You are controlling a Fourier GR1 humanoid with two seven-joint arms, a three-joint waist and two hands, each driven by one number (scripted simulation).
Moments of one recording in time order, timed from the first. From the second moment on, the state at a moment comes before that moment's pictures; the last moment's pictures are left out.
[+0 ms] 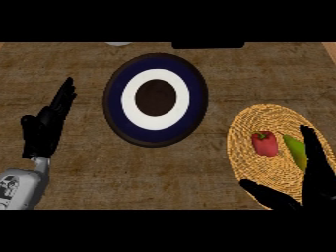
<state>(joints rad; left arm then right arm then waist) -0.22 0.37 -0.15 -1.43 0.11 0.20 0.07 0.17 -0.26 0.17 -1.70 0.06 -0.43 -0.83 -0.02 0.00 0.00</state>
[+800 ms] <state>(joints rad) -0.24 0.33 -0.15 -1.41 0.07 0.18 0.08 0.50 -0.56 0.05 -2.04 0.29 -0.35 -0.32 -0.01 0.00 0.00</state>
